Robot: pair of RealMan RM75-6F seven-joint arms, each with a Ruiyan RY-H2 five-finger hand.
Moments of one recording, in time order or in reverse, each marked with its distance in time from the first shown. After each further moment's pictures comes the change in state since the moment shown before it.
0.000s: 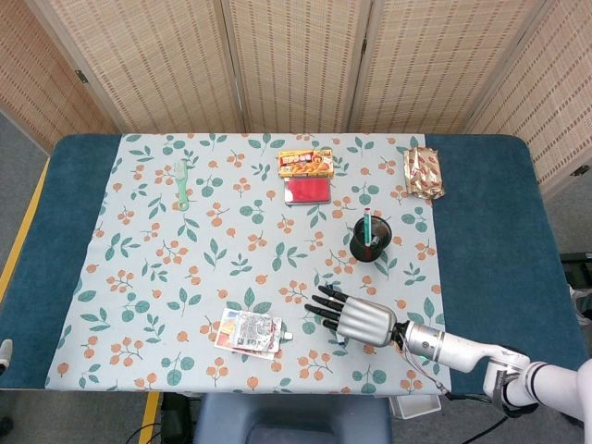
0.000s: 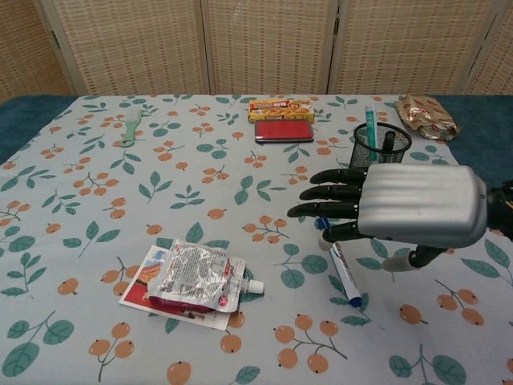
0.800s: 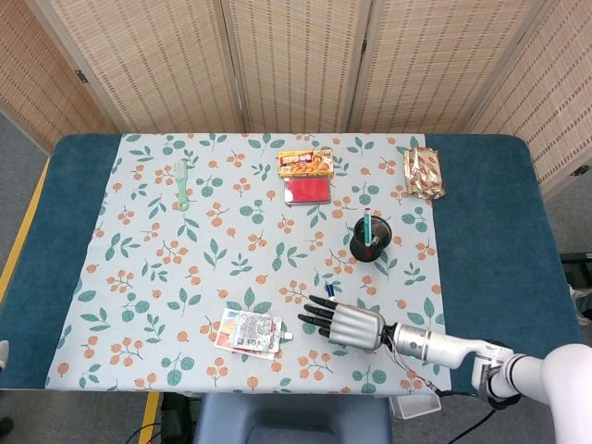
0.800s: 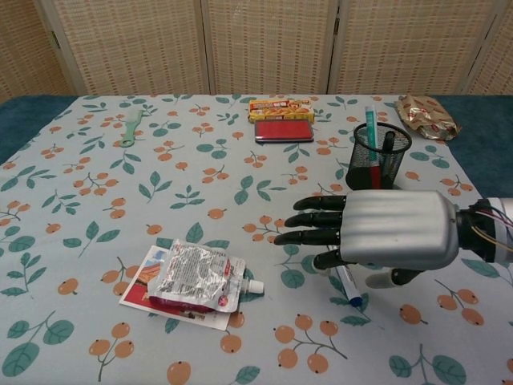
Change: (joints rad) left arm 0.009 0.007 -0.003 0.005 0.004 0.001 -0.019; right arm 0.060 -0.091 -0.090 0.117 0.029 0.024 0.015
